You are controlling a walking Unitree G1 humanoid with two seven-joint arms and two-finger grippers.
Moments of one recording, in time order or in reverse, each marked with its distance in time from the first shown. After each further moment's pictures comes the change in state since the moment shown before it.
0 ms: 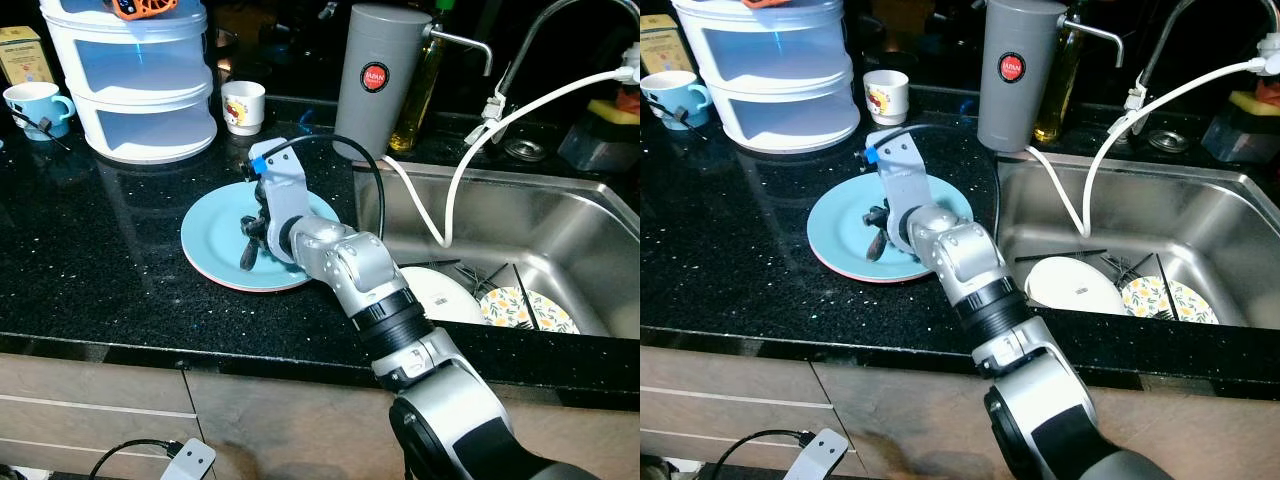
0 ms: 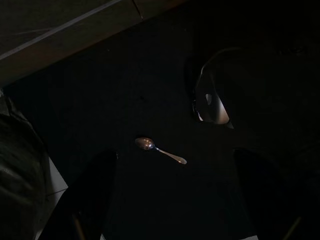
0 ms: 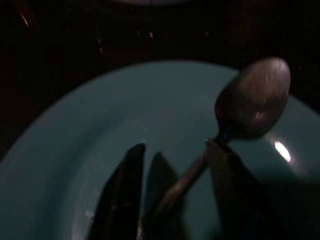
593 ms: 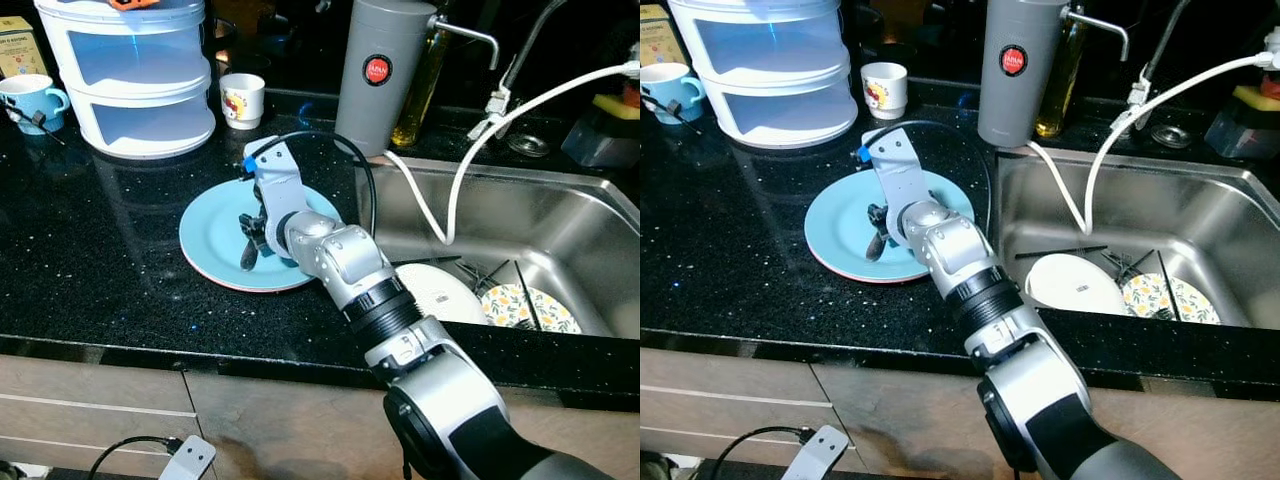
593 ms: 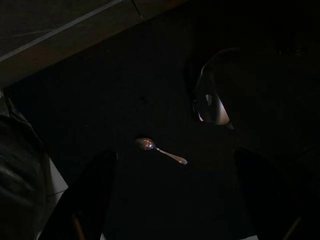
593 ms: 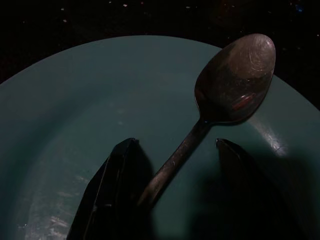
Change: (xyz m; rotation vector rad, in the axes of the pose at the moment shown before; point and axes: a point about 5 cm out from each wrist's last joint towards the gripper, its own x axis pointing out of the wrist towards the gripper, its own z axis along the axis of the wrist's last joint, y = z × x) left arm 0.000 0.000 0.000 -0.001 -0.001 0.003; right arm 0.007 -0.003 -0.011 -0.064 0.116 -0.095
